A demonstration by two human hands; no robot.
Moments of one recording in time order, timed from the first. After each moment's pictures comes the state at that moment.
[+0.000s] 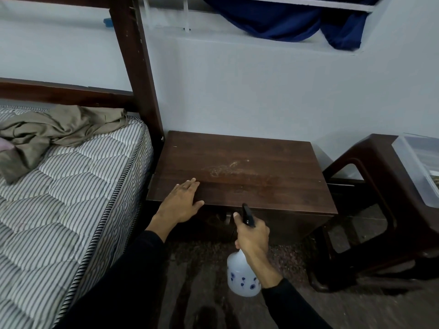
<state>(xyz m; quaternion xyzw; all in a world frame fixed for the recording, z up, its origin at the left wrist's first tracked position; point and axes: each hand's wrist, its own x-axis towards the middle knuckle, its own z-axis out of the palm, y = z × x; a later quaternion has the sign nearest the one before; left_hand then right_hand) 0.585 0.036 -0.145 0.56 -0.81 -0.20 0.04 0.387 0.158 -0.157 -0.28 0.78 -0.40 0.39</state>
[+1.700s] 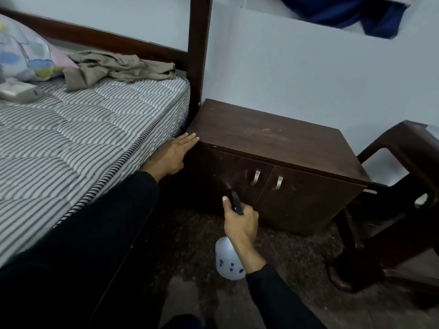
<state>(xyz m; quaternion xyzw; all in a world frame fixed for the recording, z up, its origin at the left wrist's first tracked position) 0.712 0.073 -0.226 0.54 -0.84 -0.02 0.10 0.495 0.251 -0.274 -0.45 0.72 -0.45 0.28</state>
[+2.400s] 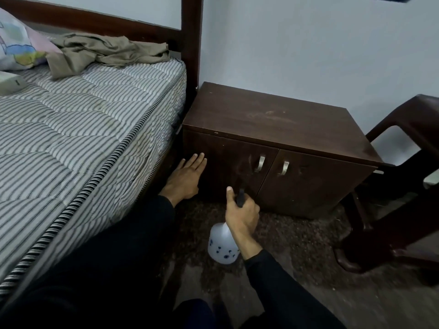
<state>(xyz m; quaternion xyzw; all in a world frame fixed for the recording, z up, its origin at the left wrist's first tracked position) 0.669 0.113 -0.314 0.56 -0.83 -0.04 0.00 0.505 0.234 -0.309 -0.40 0.77 -0.44 0.24</state>
